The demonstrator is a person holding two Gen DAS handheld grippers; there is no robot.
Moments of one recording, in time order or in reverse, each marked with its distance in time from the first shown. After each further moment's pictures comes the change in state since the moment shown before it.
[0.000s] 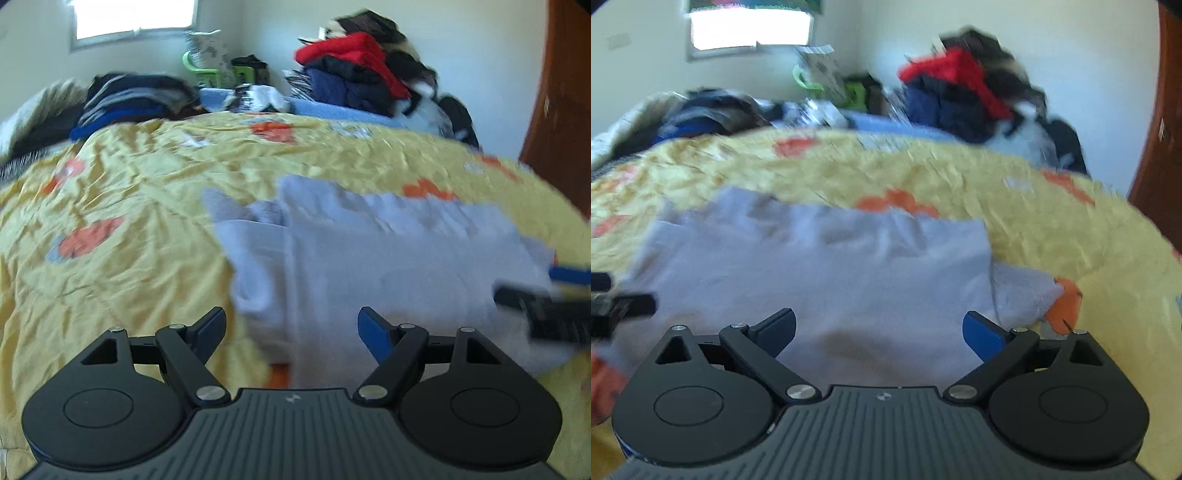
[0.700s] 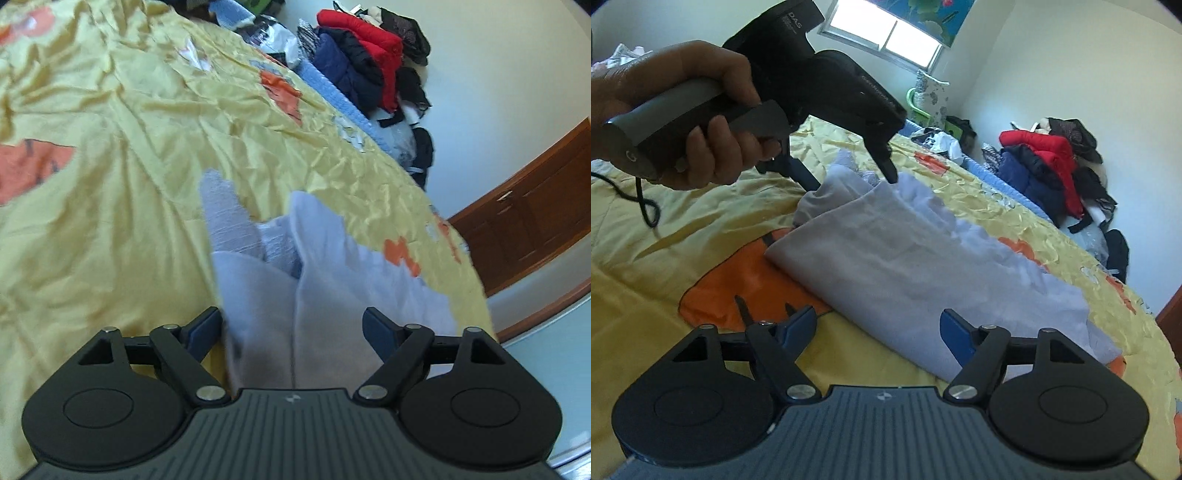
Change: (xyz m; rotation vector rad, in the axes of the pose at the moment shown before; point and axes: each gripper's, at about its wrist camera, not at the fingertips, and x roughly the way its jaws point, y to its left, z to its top) left arm 0.085 0.087 0.055 -0.420 0.207 -0.414; right arm -0.050 0.138 -0.053 -0.415 -0.079 0.064
